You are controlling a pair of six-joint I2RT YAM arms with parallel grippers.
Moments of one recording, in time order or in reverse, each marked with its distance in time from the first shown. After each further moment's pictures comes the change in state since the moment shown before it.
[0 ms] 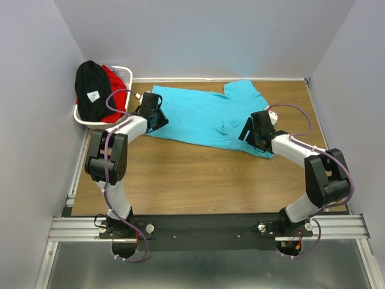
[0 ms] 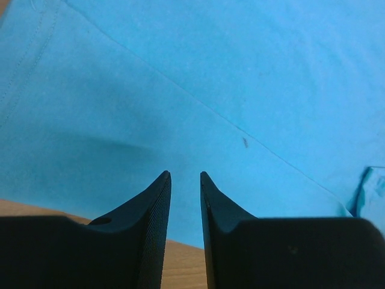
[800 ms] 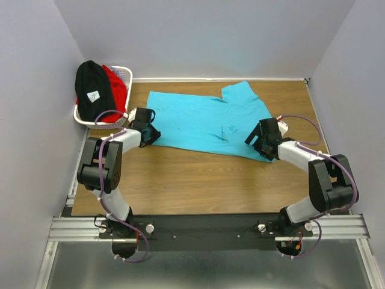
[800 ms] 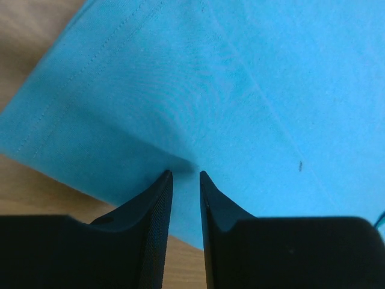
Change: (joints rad) left arm 0.044 -0.090 -0.253 0.055 -0.071 -0.199; right arm -0.091 -0.047 -0.134 0.013 -0.015 0.142
